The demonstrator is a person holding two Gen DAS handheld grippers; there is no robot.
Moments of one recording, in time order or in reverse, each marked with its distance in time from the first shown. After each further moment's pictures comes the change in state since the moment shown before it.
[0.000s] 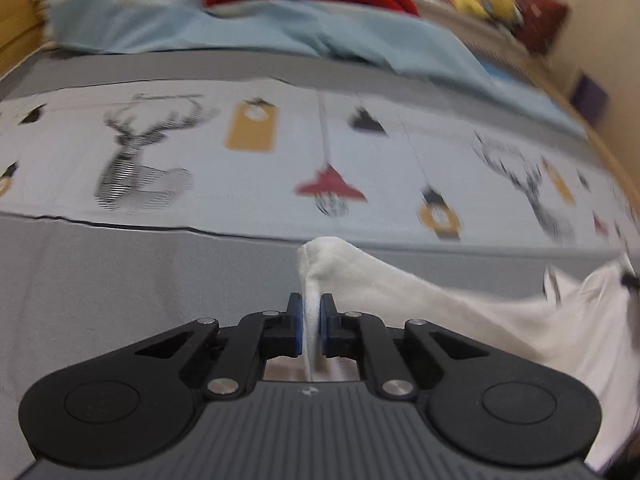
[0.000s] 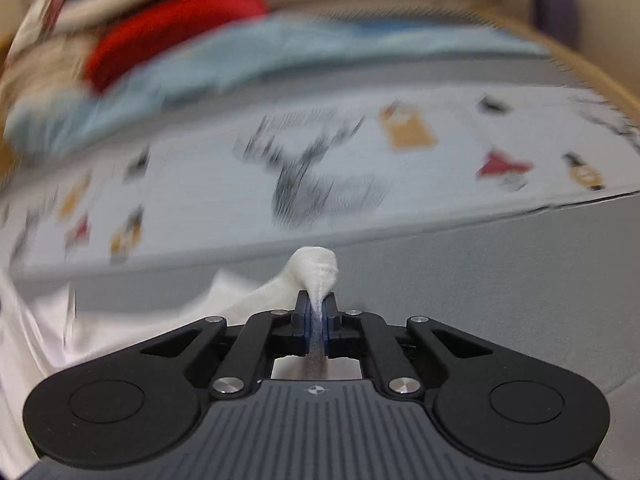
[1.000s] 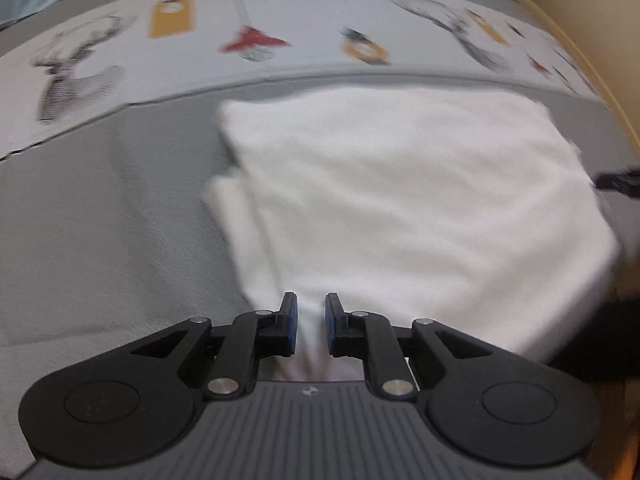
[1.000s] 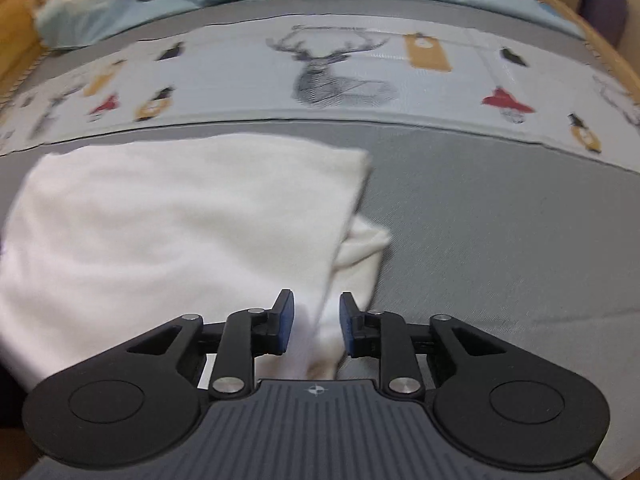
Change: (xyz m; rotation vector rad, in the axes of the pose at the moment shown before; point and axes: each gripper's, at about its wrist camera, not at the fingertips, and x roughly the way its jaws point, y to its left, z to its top) left arm -0.022 0.002 -0.082 0.311 0.340 -0.184; right arm -0.044 -0.005 -0.056 -0.240 0.295 0.054
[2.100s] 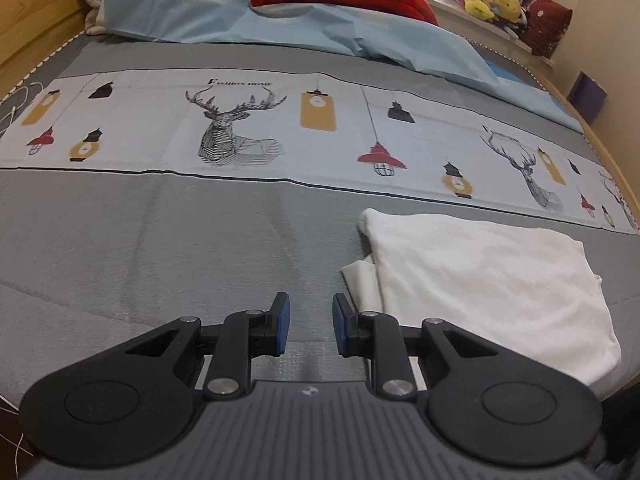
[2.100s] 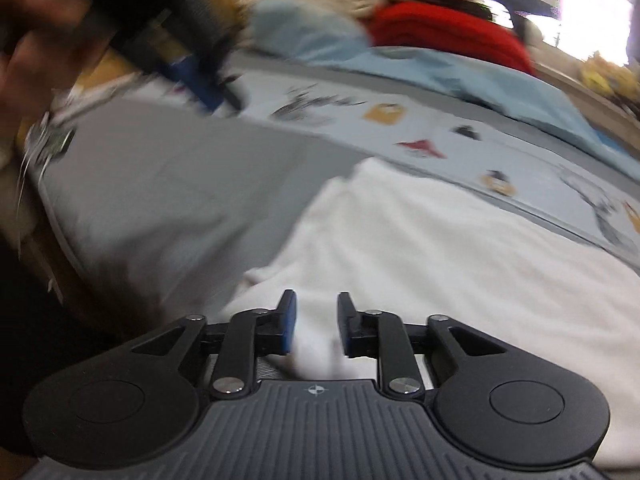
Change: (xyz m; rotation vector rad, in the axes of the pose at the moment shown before) left arm -0.116 0.060 -0.023 -0.311 -0.286 0.171; right arm 0.007 0.391 -0.088 -0.392 -0.306 0.120
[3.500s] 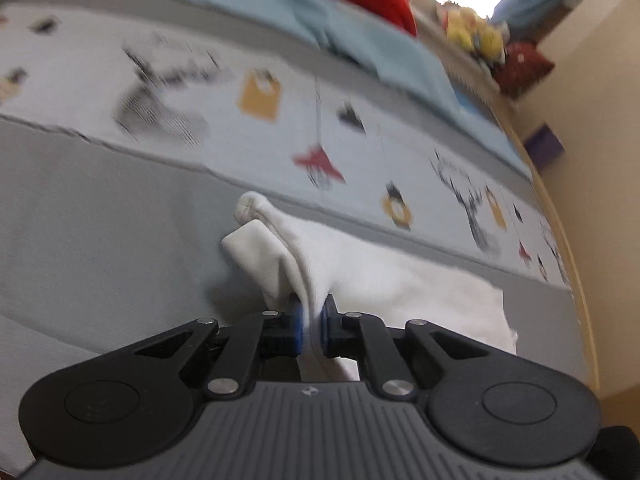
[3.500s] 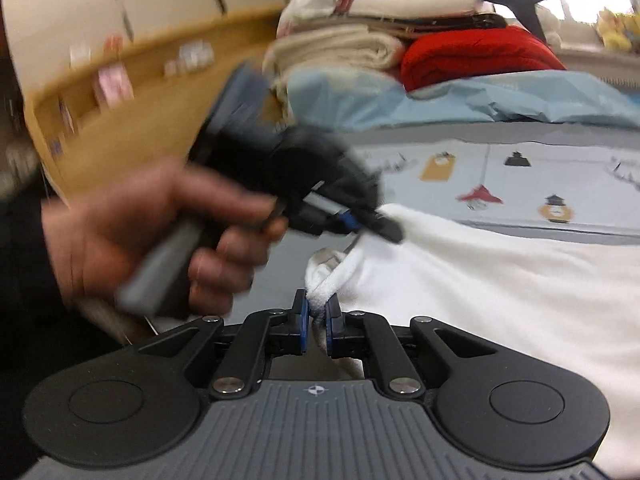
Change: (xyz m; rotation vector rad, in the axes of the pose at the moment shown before) left arm 0.056 -0.008 0.020 -0.193 0.009 -0.249; right arm -0.055 -0.033 0.049 0.308 -0.209 0.301
